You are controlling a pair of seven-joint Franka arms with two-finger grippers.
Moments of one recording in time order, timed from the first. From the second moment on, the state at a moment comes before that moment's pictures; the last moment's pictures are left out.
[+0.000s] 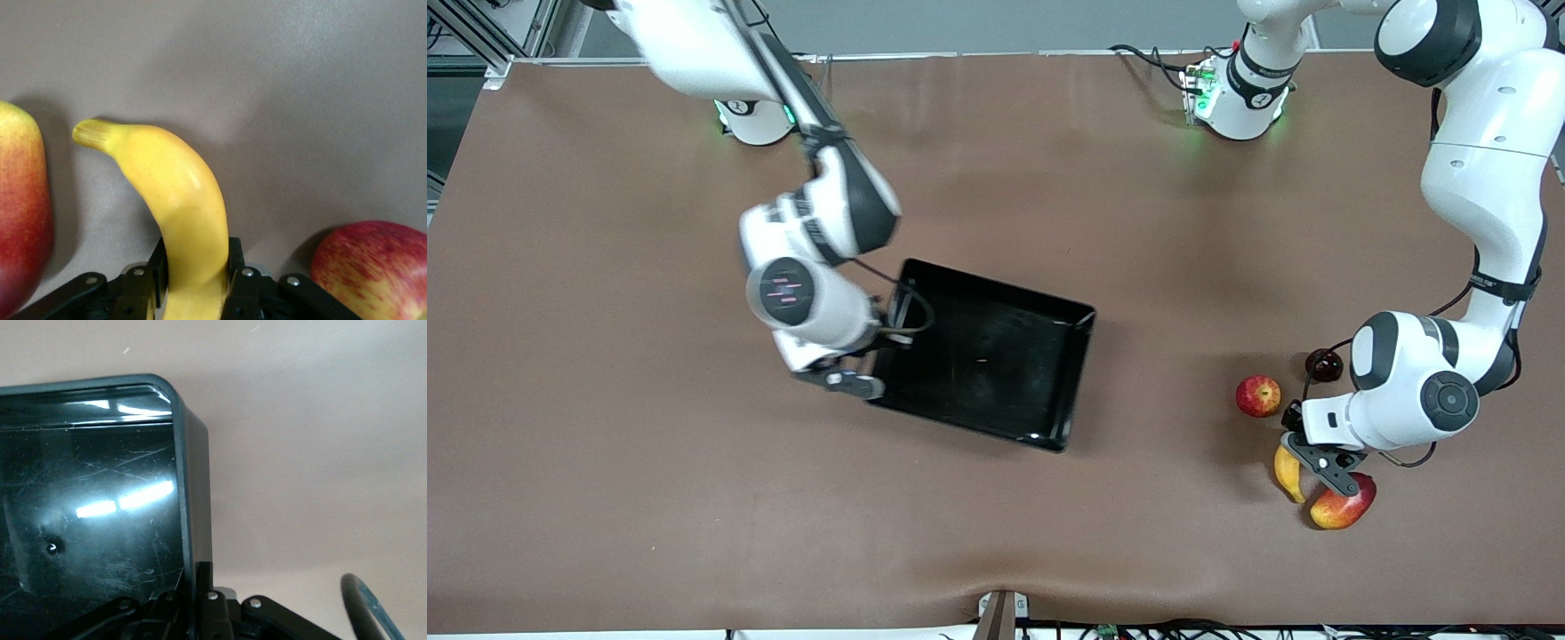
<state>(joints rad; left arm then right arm) 0.34 0.89 -0.43 -1.45 0.36 2.28 0.62 0.51 0.51 -0.11 -1.50 0.23 1.87 0.61</state>
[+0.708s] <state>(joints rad) 0.34 0.70 -0.47 -1.41 0.26 2.11 0.57 0.01 0.42 -0.12 -1.54 0.18 1.68 0.05</state>
